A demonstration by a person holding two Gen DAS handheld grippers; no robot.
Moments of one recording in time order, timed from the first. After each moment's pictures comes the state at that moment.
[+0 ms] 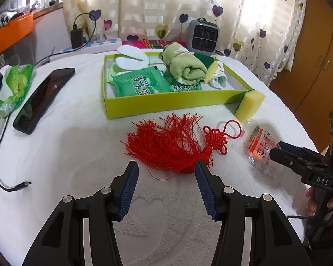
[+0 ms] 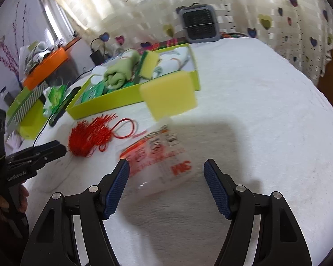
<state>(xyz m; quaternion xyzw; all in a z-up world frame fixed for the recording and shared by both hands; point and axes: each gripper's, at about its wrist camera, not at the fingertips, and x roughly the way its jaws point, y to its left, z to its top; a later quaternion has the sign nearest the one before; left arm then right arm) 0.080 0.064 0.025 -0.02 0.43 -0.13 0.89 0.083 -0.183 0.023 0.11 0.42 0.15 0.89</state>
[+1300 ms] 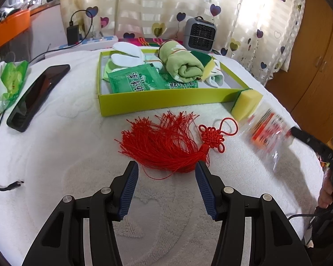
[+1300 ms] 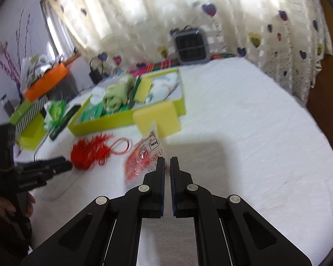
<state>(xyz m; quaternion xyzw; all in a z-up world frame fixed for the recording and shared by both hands) 0.080 0.063 0.020 -0.02 0.43 -0.14 0.89 0.065 -0.209 0.053 0.12 0.36 0.12 0.92</state>
